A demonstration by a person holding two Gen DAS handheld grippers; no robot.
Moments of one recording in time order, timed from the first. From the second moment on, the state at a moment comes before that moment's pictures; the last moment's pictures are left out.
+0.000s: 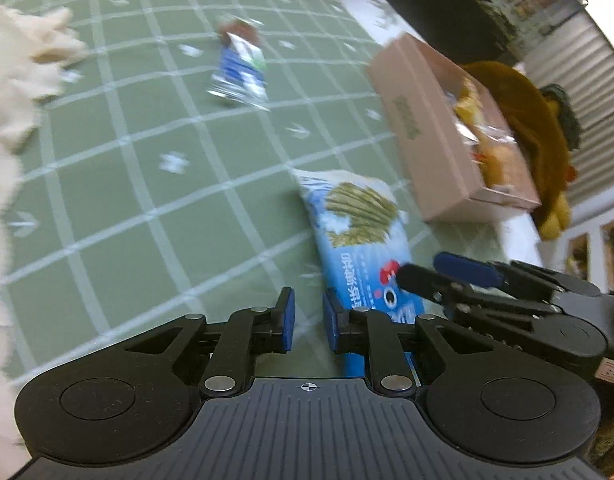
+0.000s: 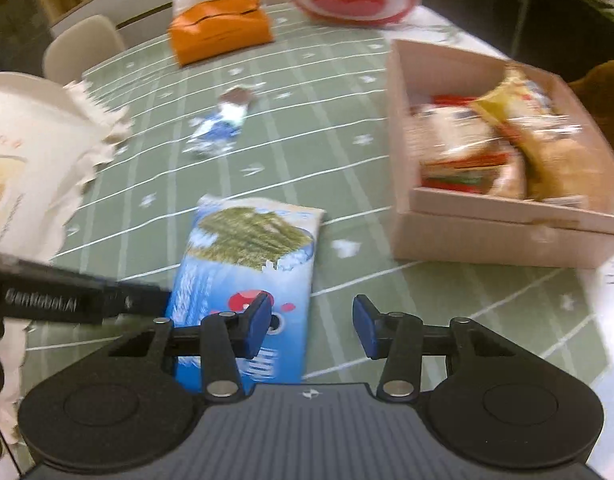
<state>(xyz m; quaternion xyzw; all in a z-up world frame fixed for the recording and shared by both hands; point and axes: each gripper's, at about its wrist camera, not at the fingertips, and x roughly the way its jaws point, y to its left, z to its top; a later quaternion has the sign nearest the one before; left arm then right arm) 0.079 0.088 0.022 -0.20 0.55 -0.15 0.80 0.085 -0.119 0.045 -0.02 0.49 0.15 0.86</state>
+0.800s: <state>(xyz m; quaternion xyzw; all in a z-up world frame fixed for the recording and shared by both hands) 0.244 0.078 0.026 0.00 0.45 0.00 0.89 0.069 -0.173 0.036 0.02 0.49 0.13 0.86</state>
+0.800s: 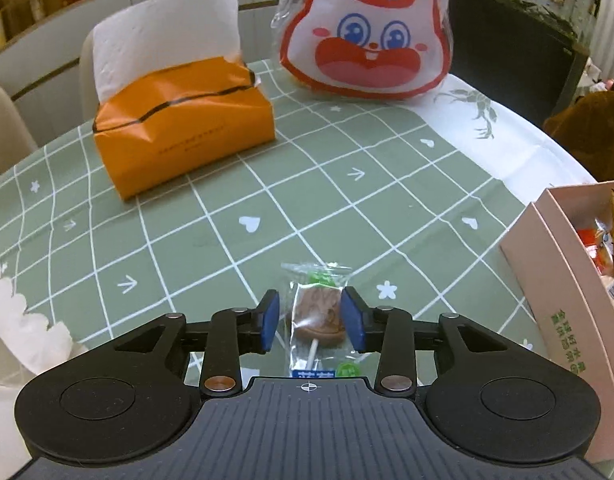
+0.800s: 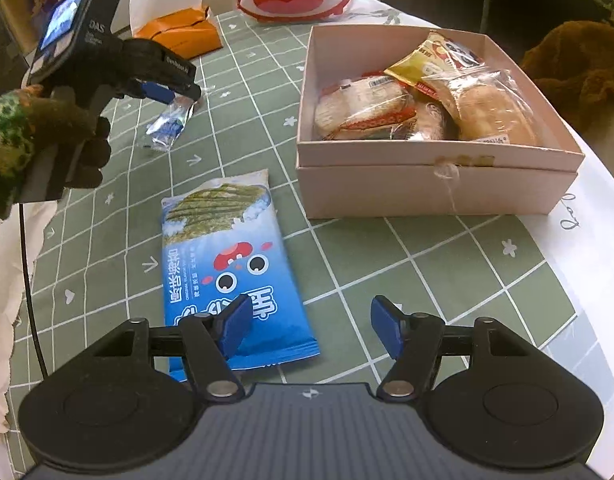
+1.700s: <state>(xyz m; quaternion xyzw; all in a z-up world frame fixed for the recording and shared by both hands) 0.143 0.093 0.031 -0.07 0.47 -0.11 0.87 0.074 -0.134 0.050 -0.03 0.44 0.19 0.88</state>
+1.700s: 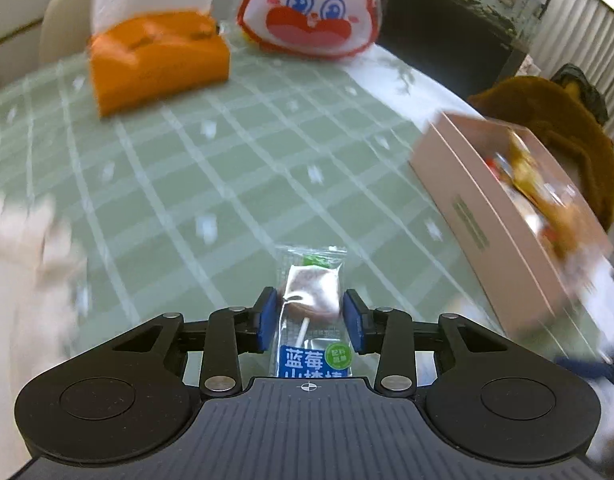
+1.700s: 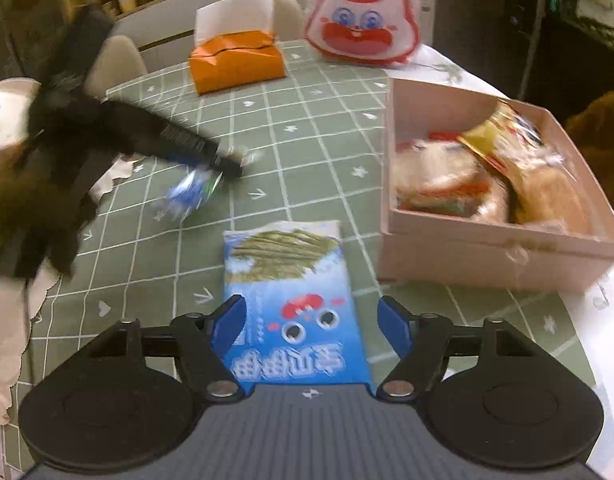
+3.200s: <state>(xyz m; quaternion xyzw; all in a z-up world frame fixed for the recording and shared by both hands) 0.018 -0.023 0.025 -0.08 0.53 -0.17 0.83 0.037 -0.290 0.022 0.08 0.44 -0.05 0.89</state>
